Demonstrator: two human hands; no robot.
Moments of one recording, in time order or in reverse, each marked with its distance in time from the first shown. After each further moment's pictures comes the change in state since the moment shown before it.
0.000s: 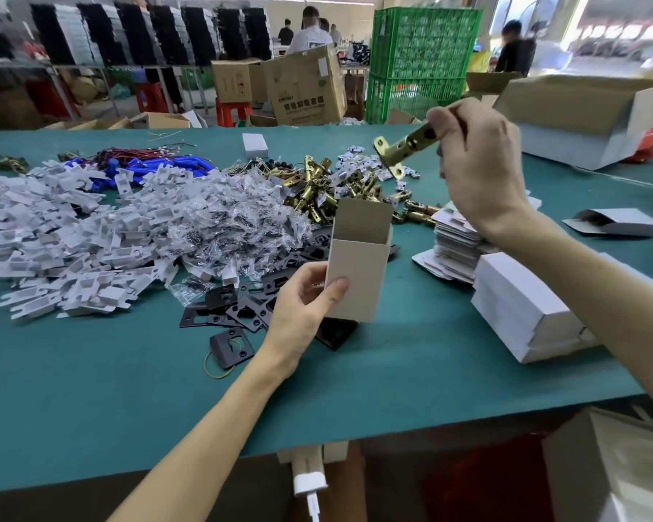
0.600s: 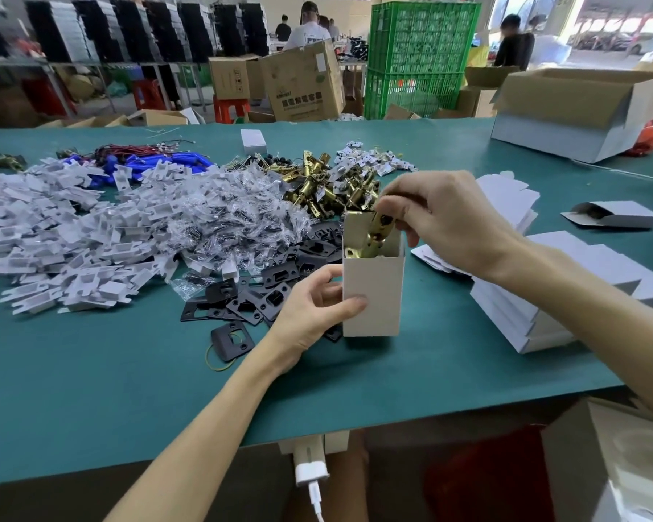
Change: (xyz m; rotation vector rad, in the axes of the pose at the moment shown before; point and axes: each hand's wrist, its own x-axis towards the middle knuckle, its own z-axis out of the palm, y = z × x) left_hand -0.004 0.000 -0.002 -0.137 -0.306 -0.083; right_hand -0.048 -0.009 -0.002 -0.007 -0.438 -0.150
